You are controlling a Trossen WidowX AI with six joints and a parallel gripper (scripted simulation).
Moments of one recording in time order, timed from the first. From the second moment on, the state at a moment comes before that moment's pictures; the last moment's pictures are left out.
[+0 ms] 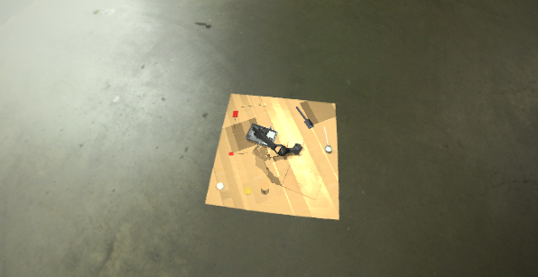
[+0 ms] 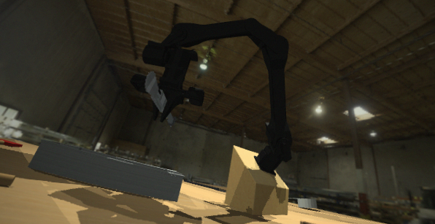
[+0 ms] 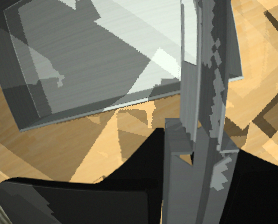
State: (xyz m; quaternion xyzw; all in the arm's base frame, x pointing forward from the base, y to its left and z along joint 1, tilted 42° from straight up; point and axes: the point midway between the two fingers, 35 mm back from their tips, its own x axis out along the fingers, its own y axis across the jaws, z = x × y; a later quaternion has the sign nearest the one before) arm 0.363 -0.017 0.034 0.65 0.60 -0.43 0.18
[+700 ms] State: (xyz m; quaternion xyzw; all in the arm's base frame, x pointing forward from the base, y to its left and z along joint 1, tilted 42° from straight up) arm 0.324 0.079 0.124 0.67 0.53 -0.51 0.08
